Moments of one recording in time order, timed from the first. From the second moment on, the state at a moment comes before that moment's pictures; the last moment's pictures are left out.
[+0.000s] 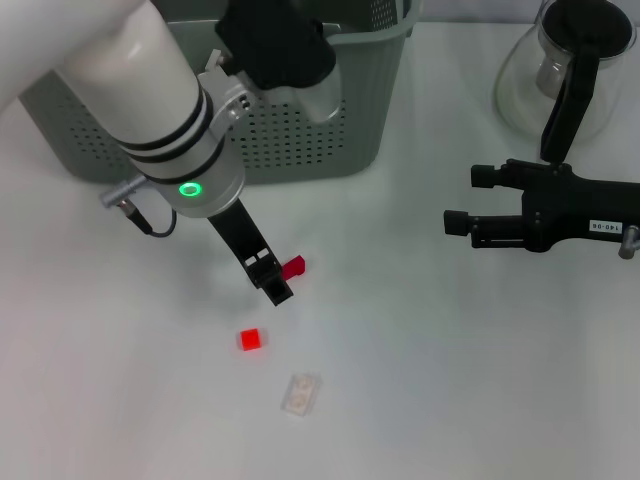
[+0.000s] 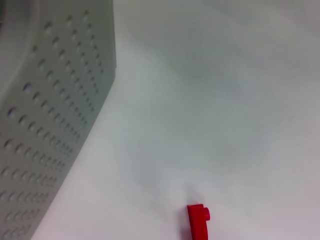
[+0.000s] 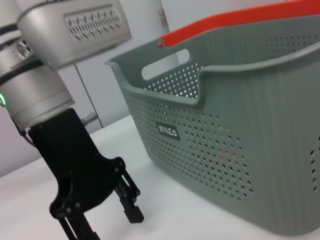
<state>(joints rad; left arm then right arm) -0.70 -2.17 1.54 1.29 2.72 1.62 -2.60 0.53 2.03 -0.92 -0.57 -1.84 -1.44 1.43</state>
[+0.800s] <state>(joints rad) -0.75 -2.18 1.63 1.11 2.77 1.47 -2.65 0.53 2.03 -0.92 -0.57 -1.85 -1.44 1.43</state>
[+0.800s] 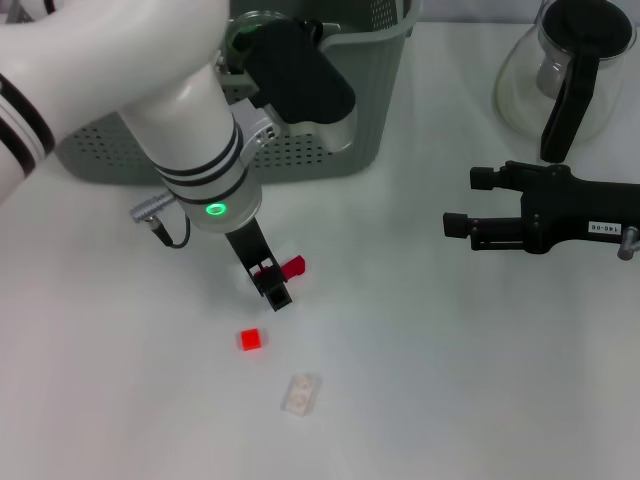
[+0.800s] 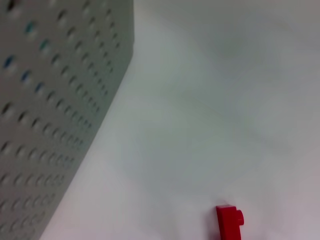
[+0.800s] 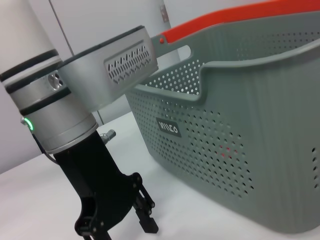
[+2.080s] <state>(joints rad) -0.73 -2.18 1.71 1.16 2.75 1.48 -2.66 0.53 2.03 -0.92 -0.57 -1.85 -1.43 1.43</state>
